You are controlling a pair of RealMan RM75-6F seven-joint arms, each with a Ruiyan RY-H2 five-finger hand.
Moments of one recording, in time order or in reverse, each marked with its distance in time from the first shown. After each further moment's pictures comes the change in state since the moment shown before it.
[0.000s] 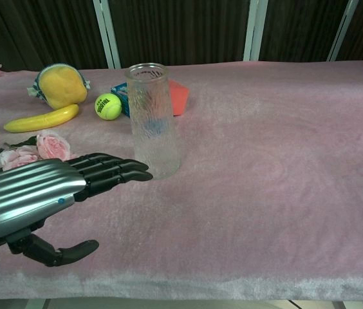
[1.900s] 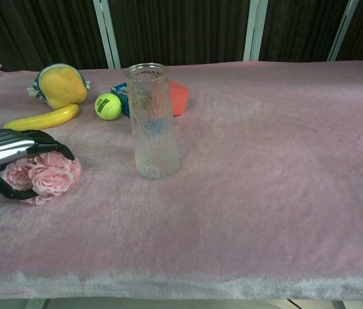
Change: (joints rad) left arm -0.117 -0.076 0.036 0.728 -0.044 0.063 -0.528; right arm -0.017 -0.006 0.007 -0.004 -0.009 0.027 0.009
